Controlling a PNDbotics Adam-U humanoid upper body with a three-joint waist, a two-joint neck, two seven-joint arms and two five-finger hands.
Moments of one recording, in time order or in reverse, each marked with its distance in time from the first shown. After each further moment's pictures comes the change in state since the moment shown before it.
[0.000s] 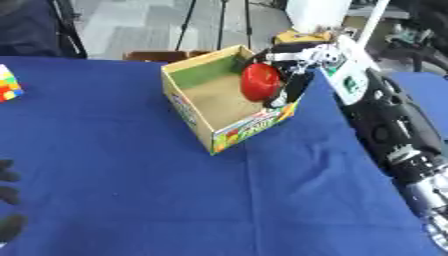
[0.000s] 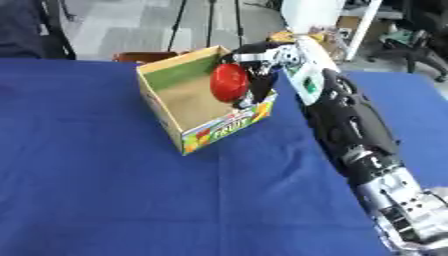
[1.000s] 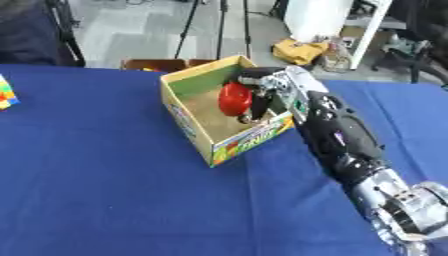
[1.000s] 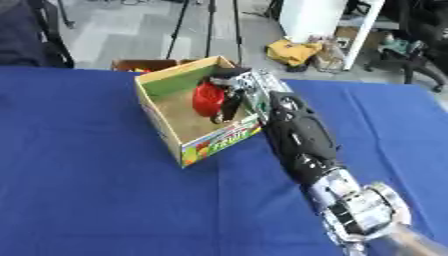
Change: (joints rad) left arm -0.028 -0.001 -0.015 -0.012 0.011 0.005 -0.015; right arm -0.025 0.038 -0.058 0.177 0.340 0.074 -0.252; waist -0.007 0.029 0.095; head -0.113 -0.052
